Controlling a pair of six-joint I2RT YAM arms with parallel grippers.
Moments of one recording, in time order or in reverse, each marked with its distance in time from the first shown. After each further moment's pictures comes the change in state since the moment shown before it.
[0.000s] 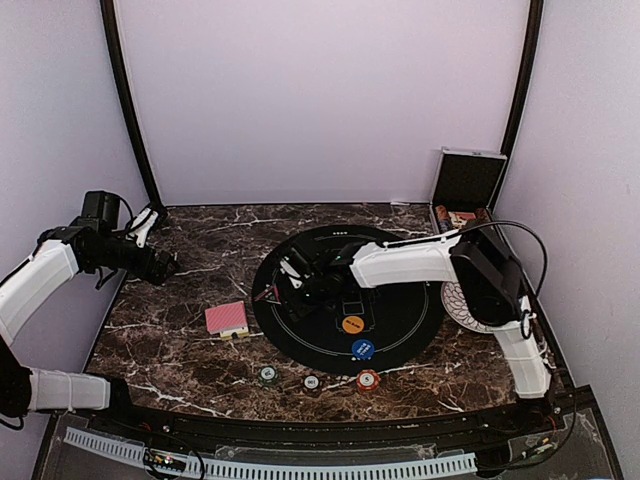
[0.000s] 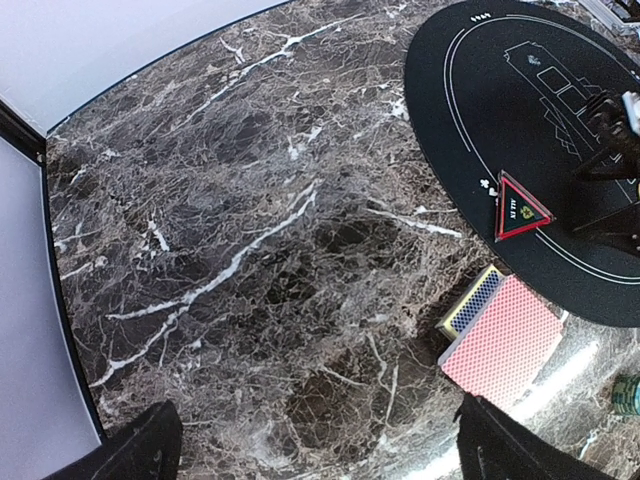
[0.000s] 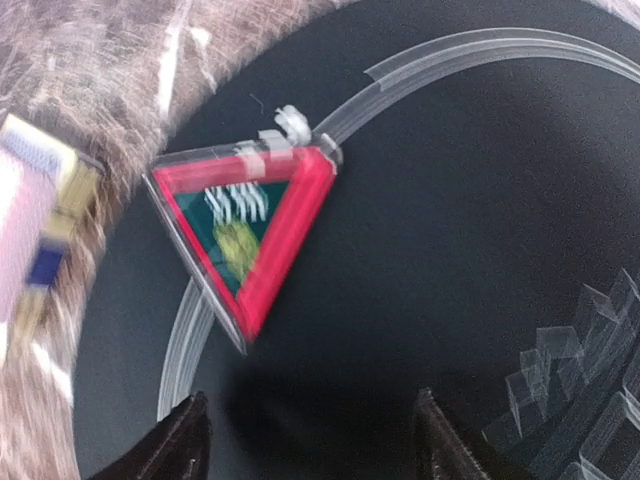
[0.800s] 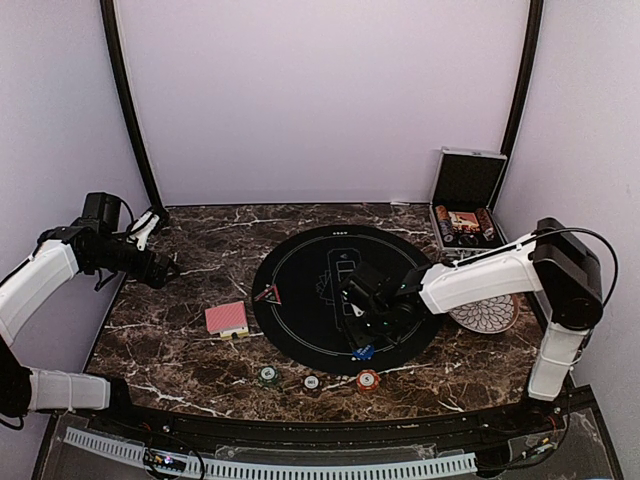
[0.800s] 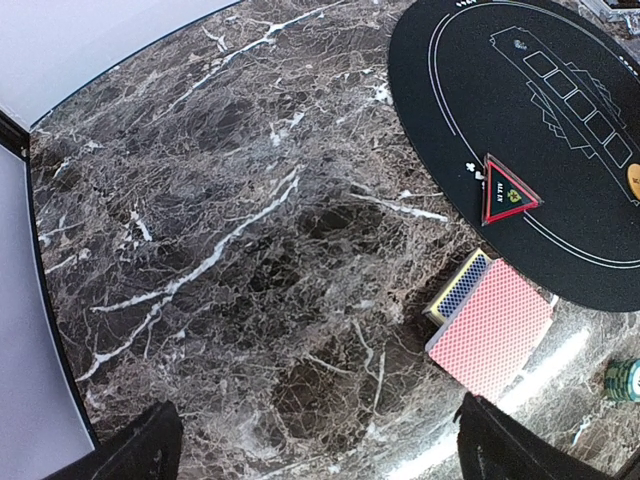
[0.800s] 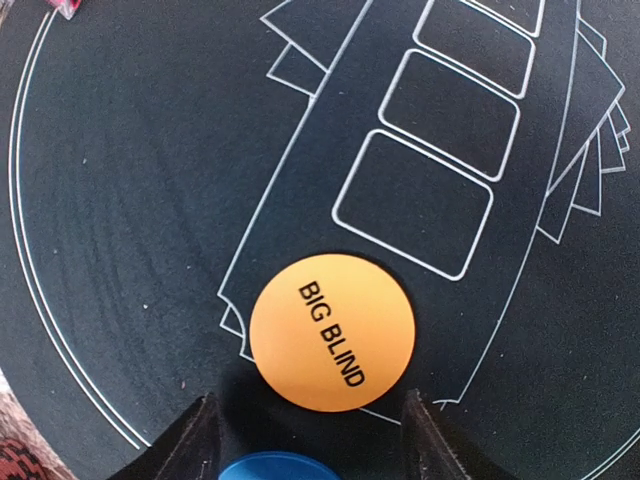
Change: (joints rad) left arm 0.000 0.001 0.000 -0.040 0.023 0.014; right arm 0.021 -0.475 -0.684 0.048 0.121 0.221
